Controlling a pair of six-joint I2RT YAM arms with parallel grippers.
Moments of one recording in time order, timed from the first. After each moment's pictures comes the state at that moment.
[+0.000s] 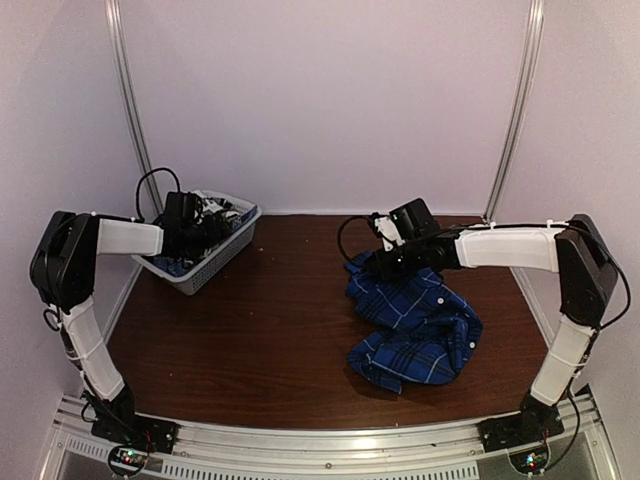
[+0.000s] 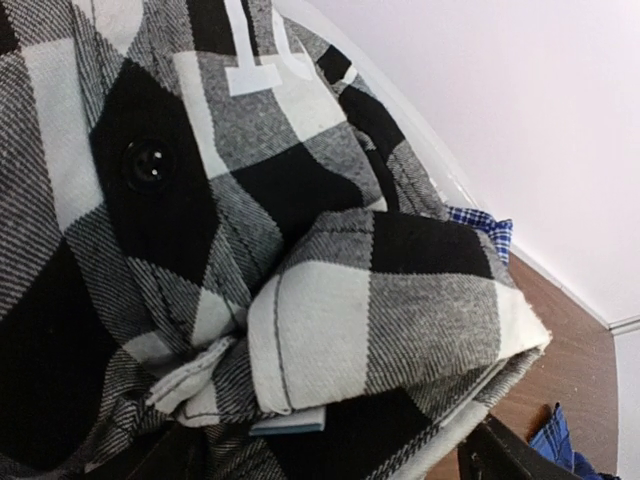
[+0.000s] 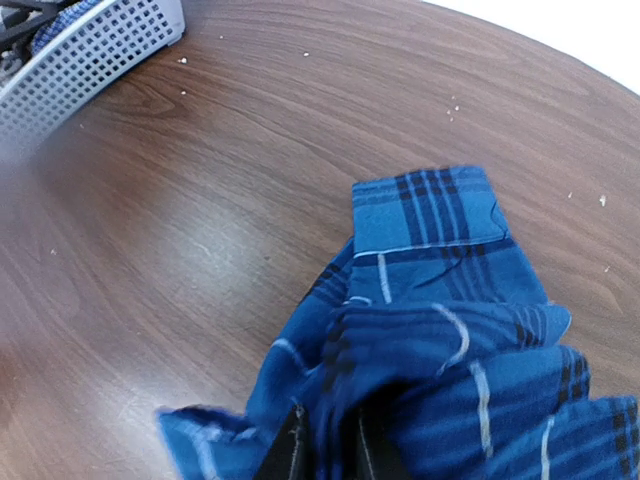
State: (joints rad) left arm -0.23 1.84 1.14 0.12 0.00 -0.67; right arm 0.63 1.78 1.22 -0.21 -0.03 0.20
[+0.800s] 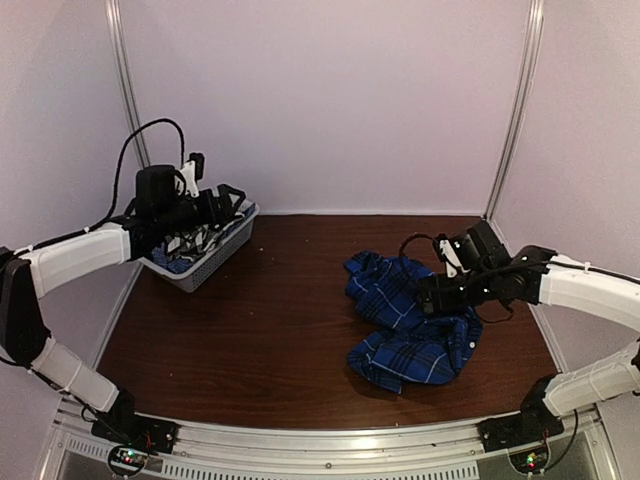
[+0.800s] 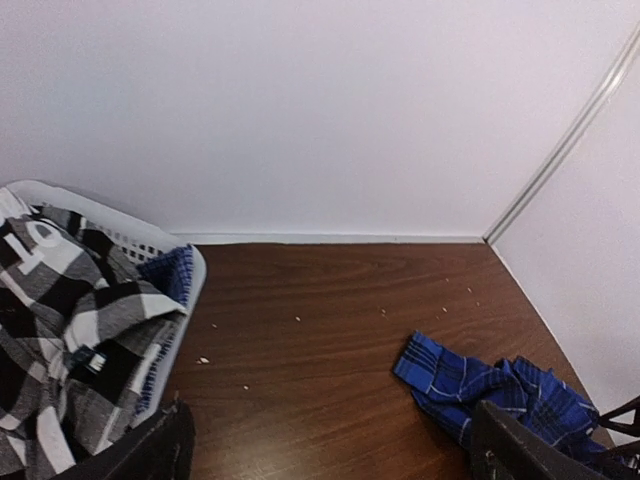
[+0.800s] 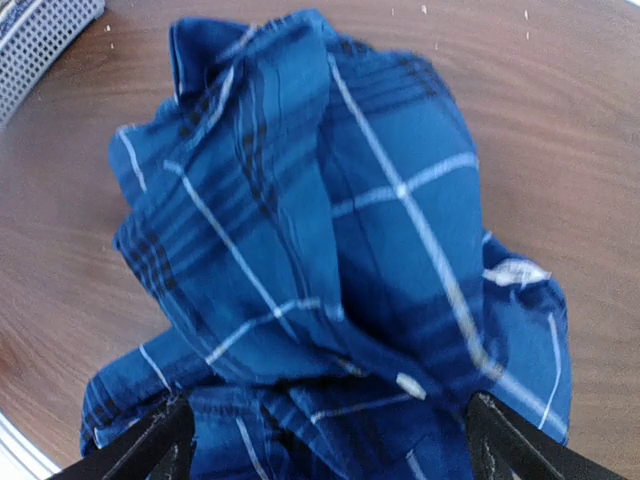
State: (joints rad) left arm -0.33 1.44 1.06 0.13 0.19 -0.39; right arm 0.66 1.20 0.88 -0.55 0.15 0.42
